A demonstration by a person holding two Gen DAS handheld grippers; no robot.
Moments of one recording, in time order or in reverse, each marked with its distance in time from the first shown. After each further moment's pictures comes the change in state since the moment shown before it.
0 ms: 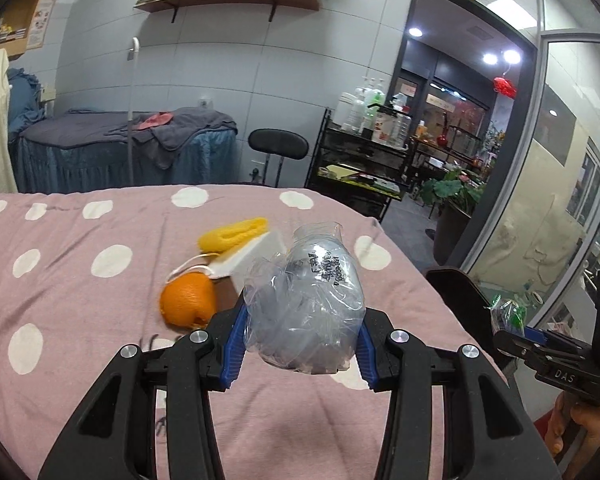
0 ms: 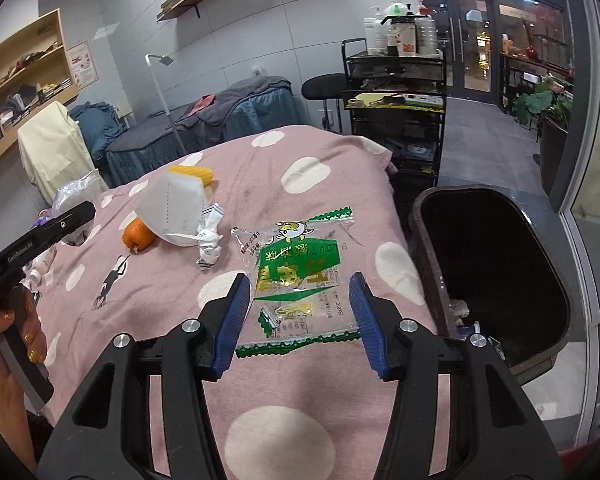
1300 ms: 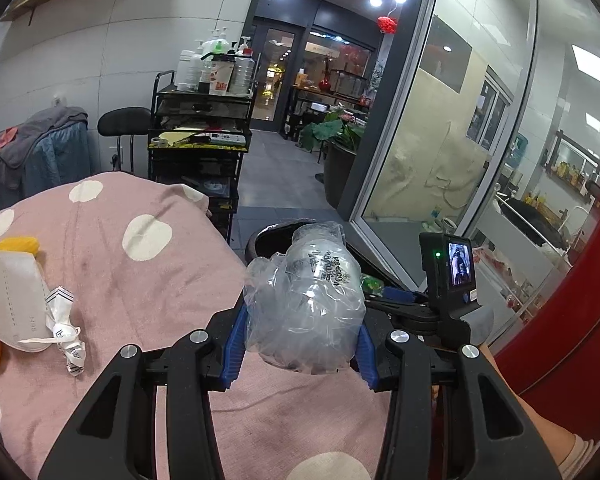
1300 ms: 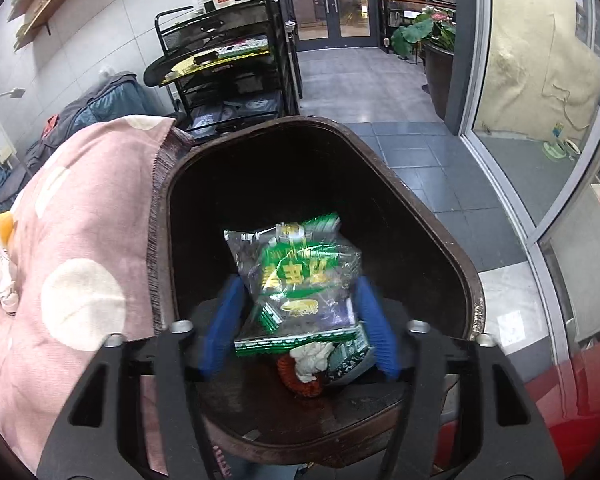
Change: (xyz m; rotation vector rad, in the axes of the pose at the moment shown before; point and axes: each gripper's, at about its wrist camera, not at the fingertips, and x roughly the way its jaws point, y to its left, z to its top) left arm 0.070 -0.172 -0.014 0.212 0.161 -0.374; right arm 0.072 -0.206 -0.019 0.276 0.111 -0.358
